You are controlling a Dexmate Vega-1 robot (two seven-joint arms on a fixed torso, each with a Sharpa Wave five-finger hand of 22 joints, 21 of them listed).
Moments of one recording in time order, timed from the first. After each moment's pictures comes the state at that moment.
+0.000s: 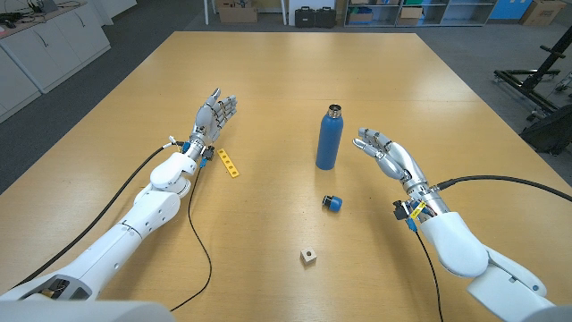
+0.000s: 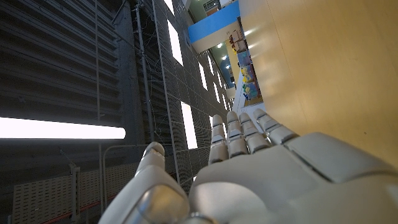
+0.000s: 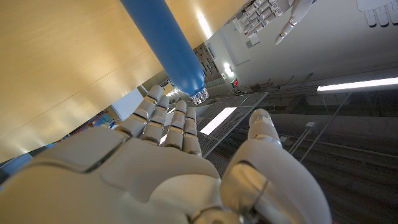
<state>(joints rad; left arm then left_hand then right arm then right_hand) 0.99 0.60 0.32 -1.49 -0.72 -0.34 -0.09 0.03 -0.07 0.37 -0.10 0.19 0.24 0.02 0.27 0.19 0.19 0.02 0.24 0.22 0.16 -0.04 0.24 0.19 0.13 -0.04 0.21 0.17 -1.79 -0.77 0.00 -2.33 -0.13 0.03 -0.42 0.38 0.07 0.28 -0.17 0.20 0.23 0.04 0.26 0.20 0.25 -0.03 0.29 0.21 0.17 0.05 0.30 0.29 0.18 0.01 0.52 0.18</state>
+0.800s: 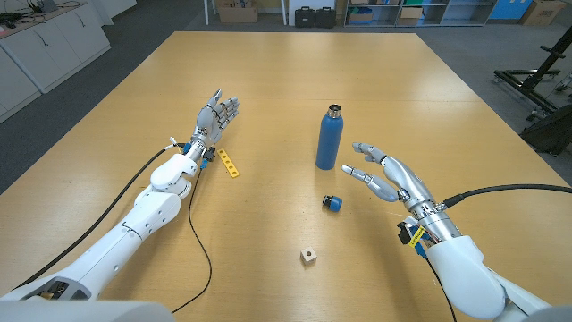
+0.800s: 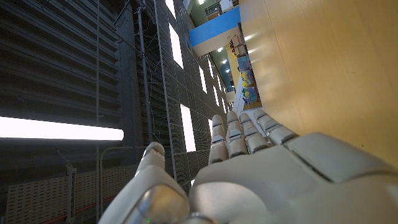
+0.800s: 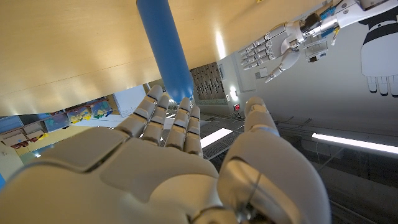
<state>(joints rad) 0.99 0.59 0.33 -1.50 -0.72 -0.32 -0.10 0.03 -0.07 0.37 -0.10 0.19 0.24 0.02 0.27 0.19 0.19 0.02 0.24 0.22 0.16 -0.04 0.23 0.19 0.12 -0.04 0.20 0.17 -1.99 -0.73 0.01 -2.55 -0.50 -0.20 -0.38 0.50 0.03 0.31 -0.18 0.21 0.27 -0.02 0.27 0.20 0.30 -0.07 0.31 0.22 0.17 0.04 0.29 0.28 0.18 0.02 0.51 0.18</state>
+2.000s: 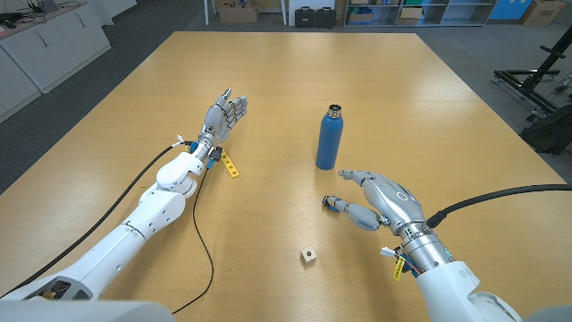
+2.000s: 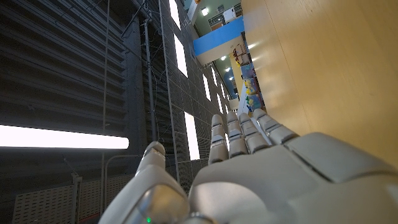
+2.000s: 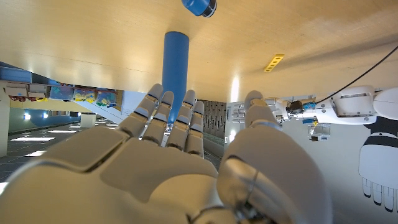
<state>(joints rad) 1.00 0.60 0.35 -1.56 -0.70 -0.31 -0.09 0.03 -0.06 0.37 -0.10 0.19 0.25 0.02 0.27 0.19 0.20 0.02 0.24 0.21 0.16 -0.04 0.22 0.19 0.12 -0.04 0.20 0.17 -2.04 -0.70 -0.25 -2.70 -1.16 -0.55 -0.13 0.58 -0.01 0.32 -0.17 0.22 0.36 0.01 0.29 0.20 0.41 -0.06 0.35 0.21 0.26 0.00 0.31 0.28 0.21 0.02 0.49 0.18</state>
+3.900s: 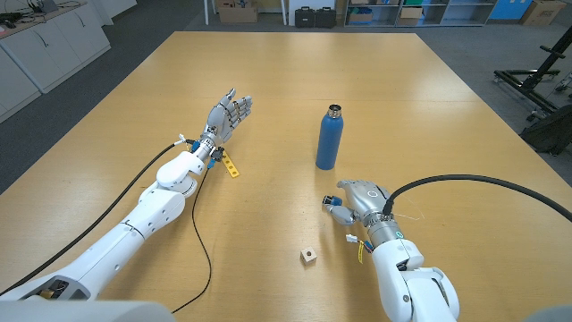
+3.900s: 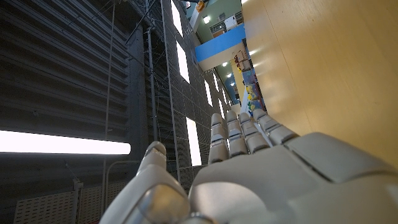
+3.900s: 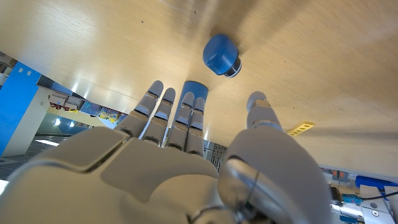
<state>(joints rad) 0.99 0.60 0.36 -1.56 -0.70 -0.31 -0.12 0.03 -0.05 0.37 -0.10 0.19 0.26 0.02 0.27 0.19 0.21 0.02 0.23 0.21 0.16 -0.04 0.22 0.19 0.12 -0.04 0.20 0.17 -1.76 -0.42 -0.46 -2.50 -1.65 -0.63 0.35 0.57 -0.02 0.31 -0.15 0.23 0.39 -0.01 0.29 0.21 0.40 -0.05 0.32 0.20 0.30 -0.01 0.32 0.28 0.25 0.04 0.49 0.18</state>
